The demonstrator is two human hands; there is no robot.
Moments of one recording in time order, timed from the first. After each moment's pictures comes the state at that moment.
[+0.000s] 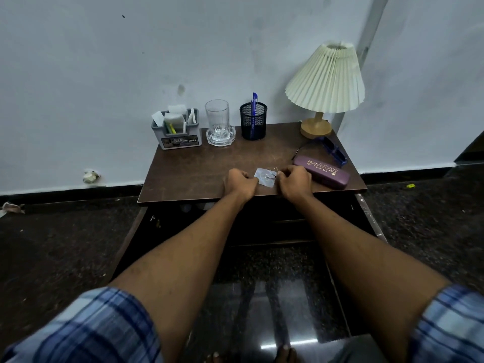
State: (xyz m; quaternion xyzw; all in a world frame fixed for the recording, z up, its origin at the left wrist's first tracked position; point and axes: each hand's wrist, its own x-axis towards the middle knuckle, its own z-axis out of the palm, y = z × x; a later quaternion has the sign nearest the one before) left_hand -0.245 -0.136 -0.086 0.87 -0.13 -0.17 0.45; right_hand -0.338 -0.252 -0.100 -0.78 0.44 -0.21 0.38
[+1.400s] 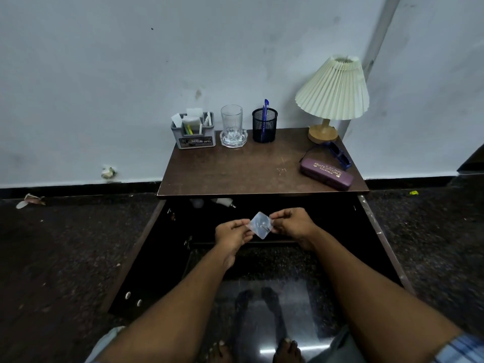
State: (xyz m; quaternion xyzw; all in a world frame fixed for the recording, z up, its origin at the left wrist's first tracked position) left_hand -0.303 -0.031 -0.157 0.66 0.05 -0.34 0.66; right_hand -0.395 -0.179 -0.138 -0.62 0.38 -0.07 0.68
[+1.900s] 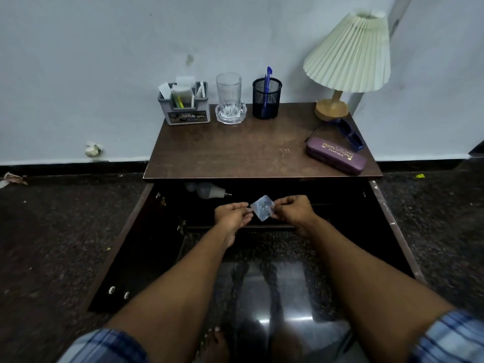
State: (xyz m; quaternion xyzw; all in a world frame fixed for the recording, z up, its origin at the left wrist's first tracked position) left_hand -0.272 -0.060 -0.196 0.66 0.08 -0.38 0.64; right_hand -0.366 -0.200 -0.196 -0.59 0.45 -0.09 0.66
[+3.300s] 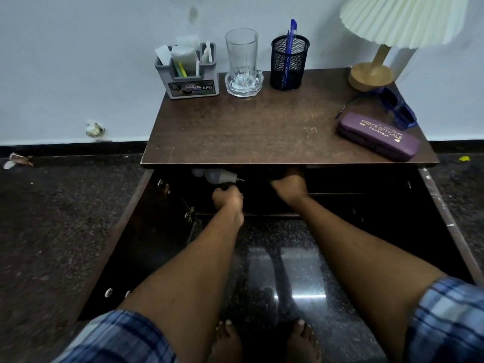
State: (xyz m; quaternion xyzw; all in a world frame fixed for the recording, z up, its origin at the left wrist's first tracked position) left_hand -0.219 -0.083 -0.240 0.66 0.25 -0.18 0.68; right_hand -0.288 -0.196 -0.223 -0.79 0.40 -0.11 0.45
